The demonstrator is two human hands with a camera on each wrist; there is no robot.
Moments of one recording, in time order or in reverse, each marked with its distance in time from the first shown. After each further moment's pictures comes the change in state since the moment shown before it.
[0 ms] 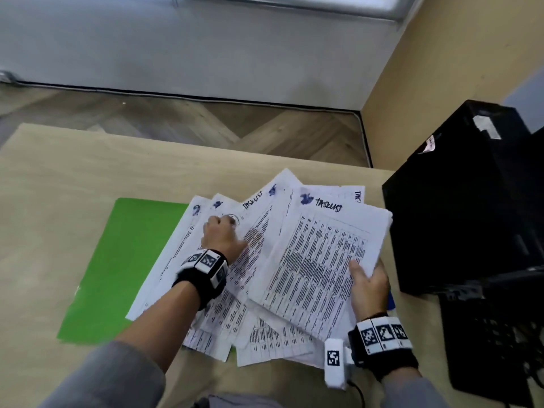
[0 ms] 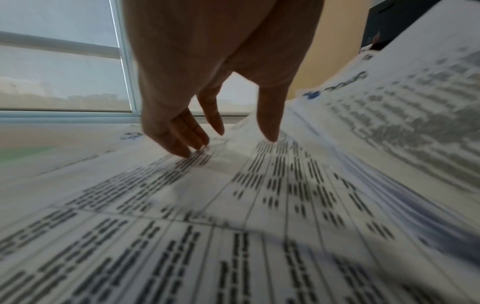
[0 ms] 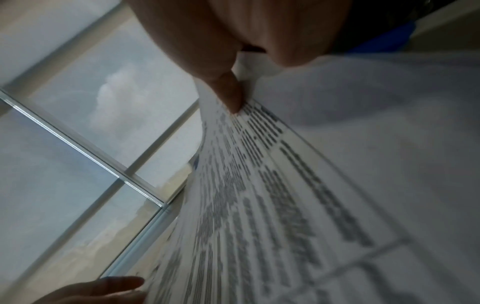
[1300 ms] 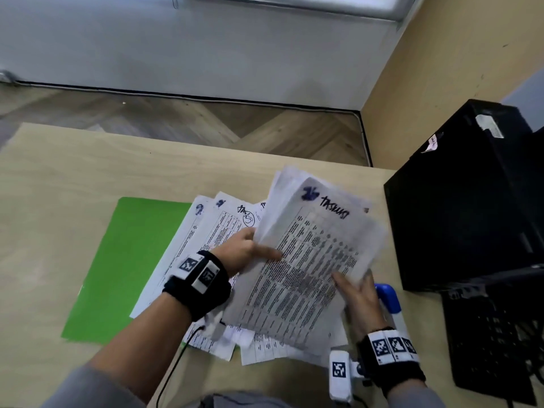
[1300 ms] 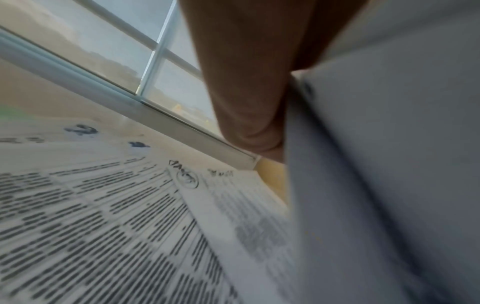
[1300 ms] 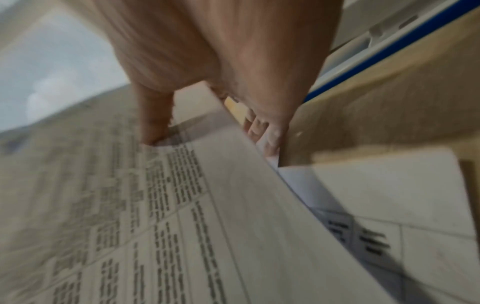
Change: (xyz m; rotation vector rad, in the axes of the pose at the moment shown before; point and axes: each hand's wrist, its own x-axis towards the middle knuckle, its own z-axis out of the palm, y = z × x) left_hand -0.050 0.030 -0.038 -0.813 -0.670 0.078; right_hand -0.025 0.020 -0.006 0.392 -0.436 0.291
